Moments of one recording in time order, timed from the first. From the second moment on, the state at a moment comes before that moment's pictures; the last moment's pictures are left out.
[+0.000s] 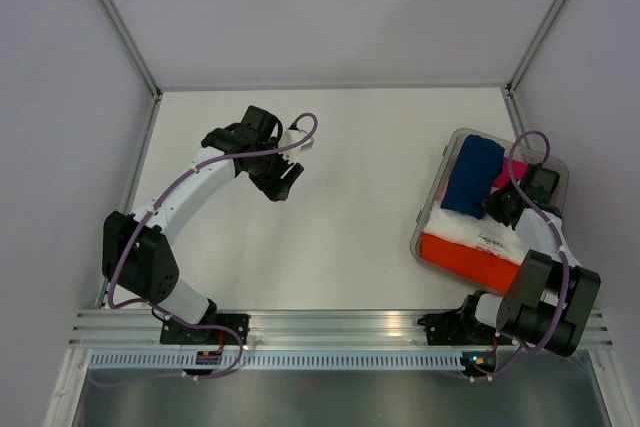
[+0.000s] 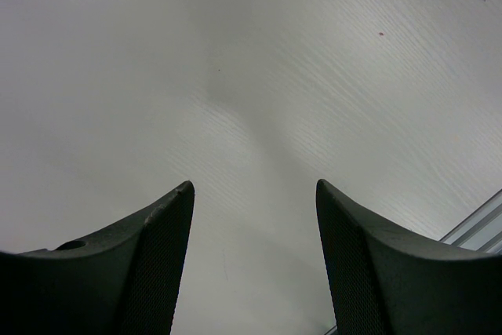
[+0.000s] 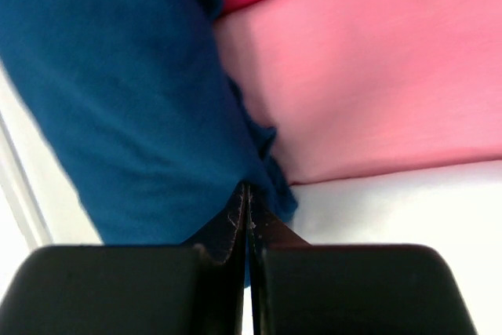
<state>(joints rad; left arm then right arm) -0.45 1.55 1.34 -0.89 0.21 0.39 -0.42 1.25 0.65 -0.28 -0.18 0.51</state>
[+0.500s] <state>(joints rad) -0.43 1.55 1.33 -0.88 0.21 0.39 -0.48 1.34 0.64 -0.23 -0.17 0.51</state>
